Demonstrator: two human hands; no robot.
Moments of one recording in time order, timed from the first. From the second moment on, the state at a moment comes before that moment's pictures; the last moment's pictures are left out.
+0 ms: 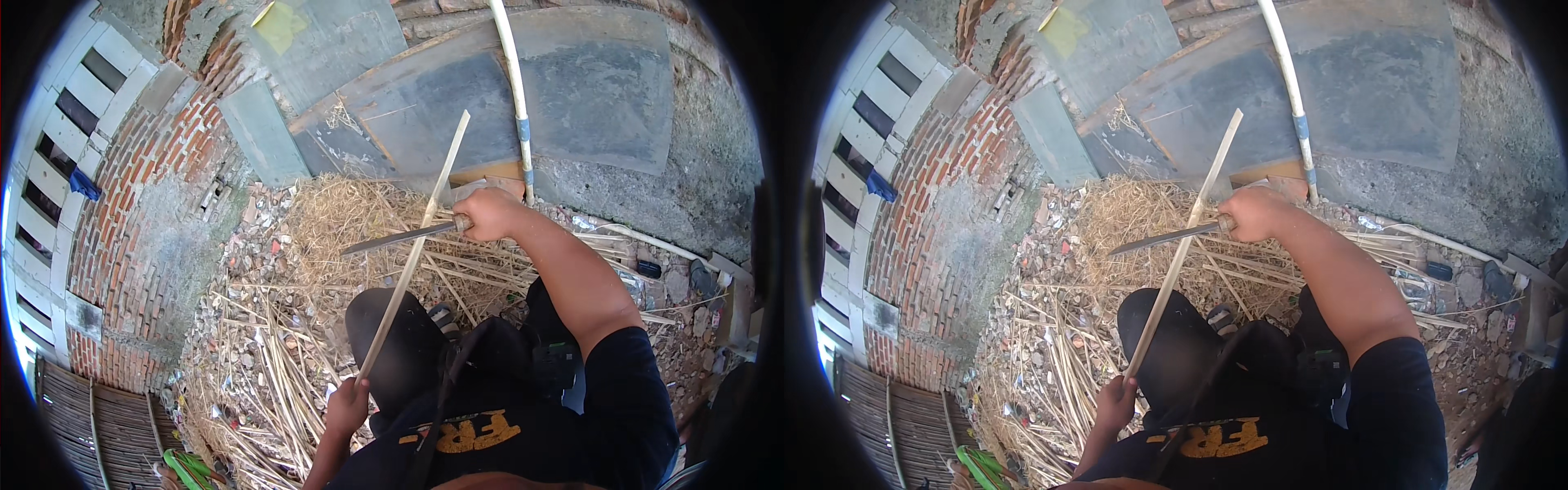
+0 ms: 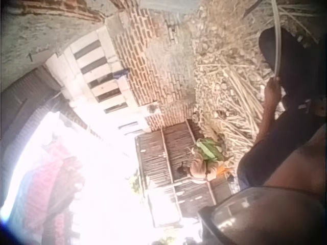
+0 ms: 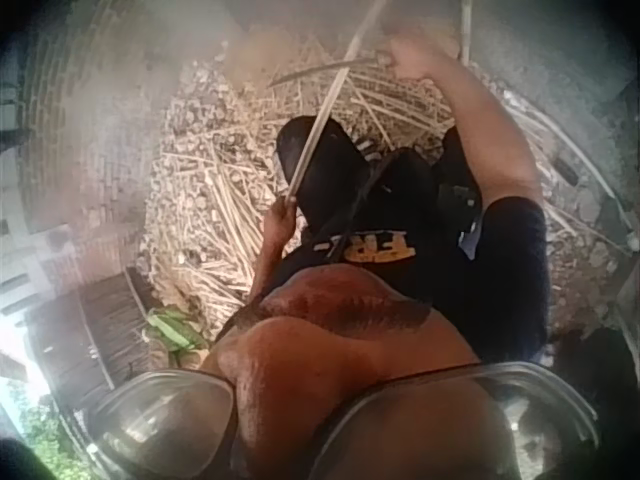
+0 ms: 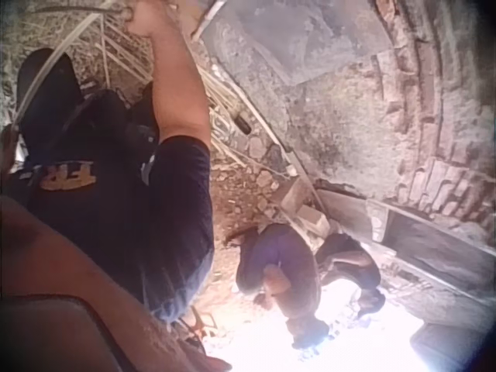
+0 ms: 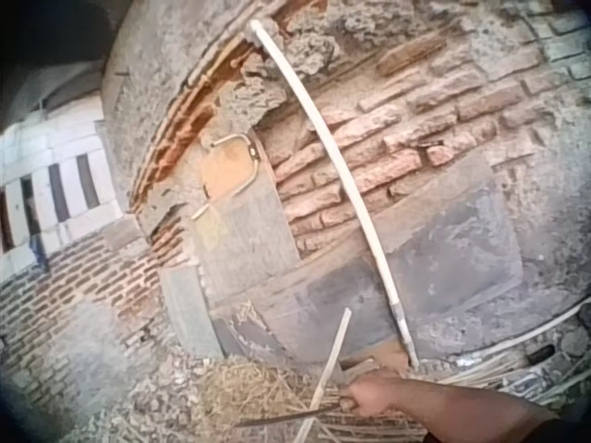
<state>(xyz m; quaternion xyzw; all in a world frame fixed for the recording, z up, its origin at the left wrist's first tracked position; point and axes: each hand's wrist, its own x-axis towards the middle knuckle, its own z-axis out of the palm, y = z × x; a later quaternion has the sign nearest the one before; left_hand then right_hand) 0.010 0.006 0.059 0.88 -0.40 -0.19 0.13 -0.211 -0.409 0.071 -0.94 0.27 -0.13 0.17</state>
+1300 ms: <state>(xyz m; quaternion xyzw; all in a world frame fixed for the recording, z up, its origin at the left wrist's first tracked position) 0.017 0.011 0.039 0.82 -0.45 -0.26 0.25 -0.211 -0.388 0.073 -0.94 0.23 -0.22 0.14</state>
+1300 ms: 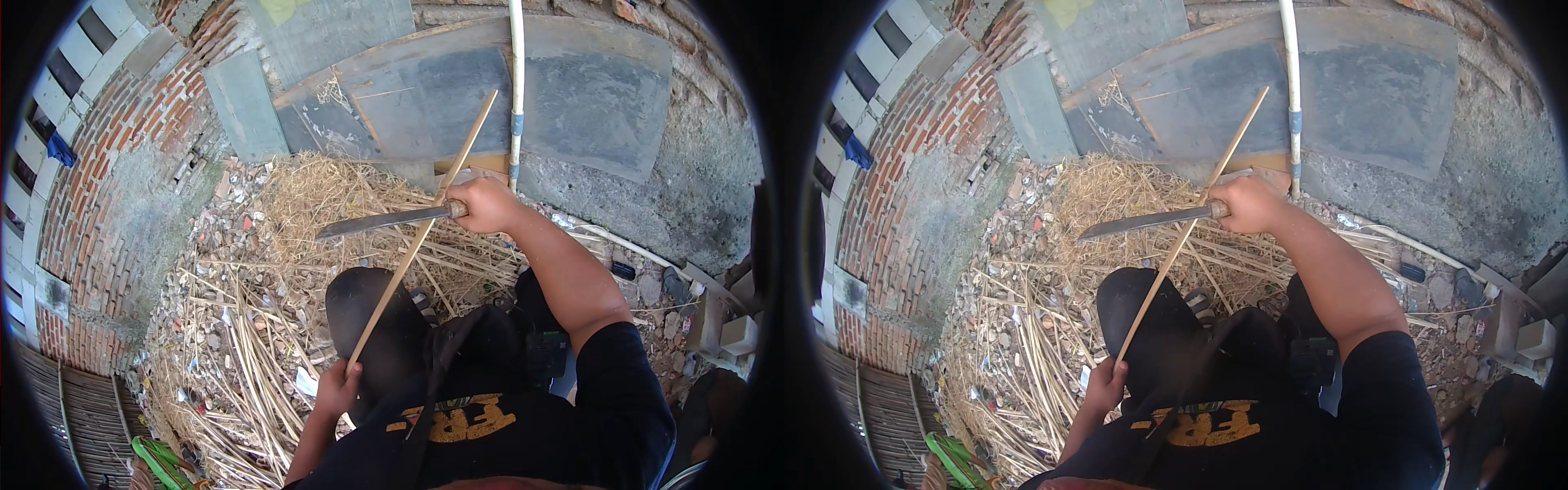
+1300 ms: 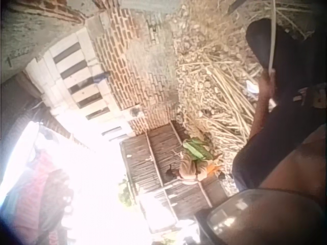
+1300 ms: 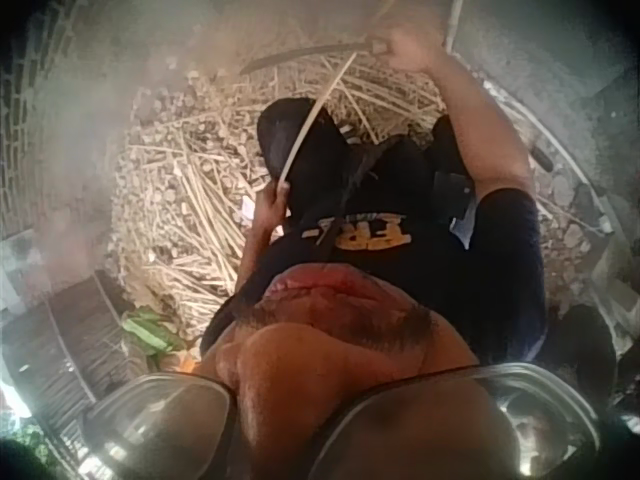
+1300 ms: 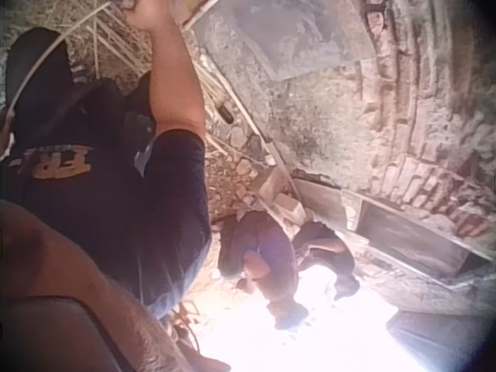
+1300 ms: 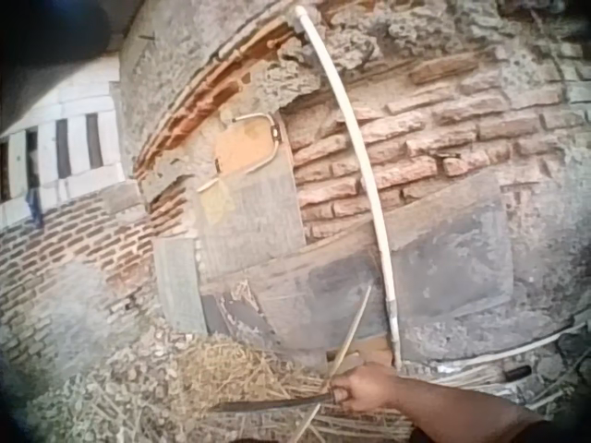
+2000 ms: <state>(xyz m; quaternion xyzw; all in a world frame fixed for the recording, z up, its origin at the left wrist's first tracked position) 0.031 0.016 0.021 0.81 -0.47 -0.25 0.24 -0.198 -0.366 0.096 -0.95 0.26 -0.14 0.08</state>
